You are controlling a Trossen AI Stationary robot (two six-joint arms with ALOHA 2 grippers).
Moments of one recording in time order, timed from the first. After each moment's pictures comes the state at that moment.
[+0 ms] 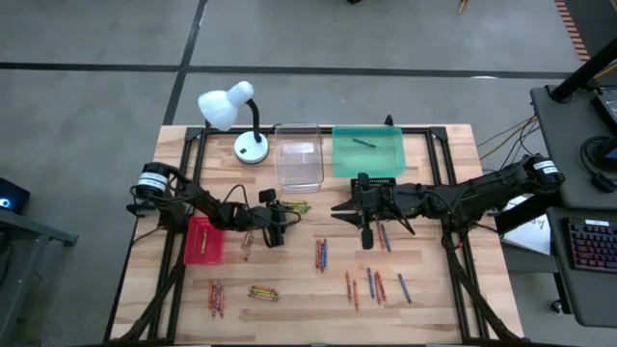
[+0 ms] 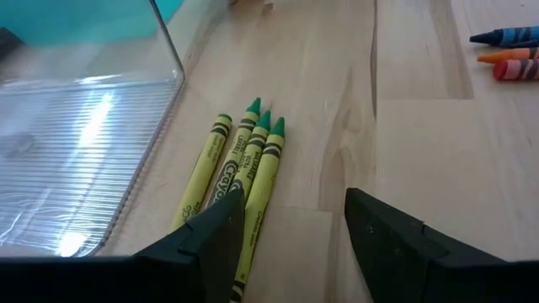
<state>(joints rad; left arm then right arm) -0.09 1.80 0.42 0.75 -0.37 -0.01 0.17 1.24 0.76 0.35 0.14 0.05</state>
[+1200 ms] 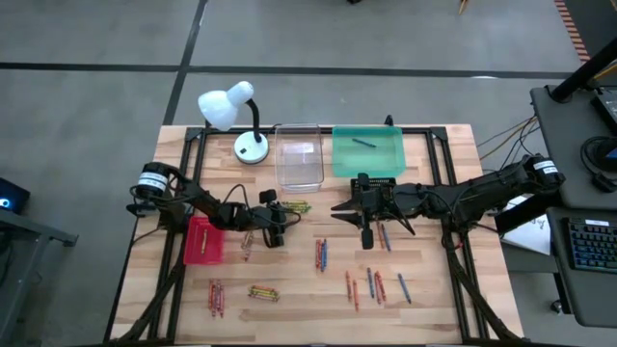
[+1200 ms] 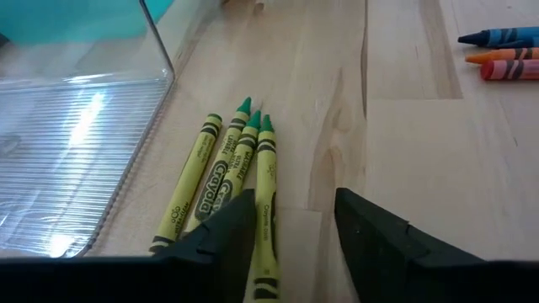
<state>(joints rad) -0.09 1.81 0.42 0.76 -0.35 -0.02 0.17 1.24 0.76 0.35 0.14 0.04</state>
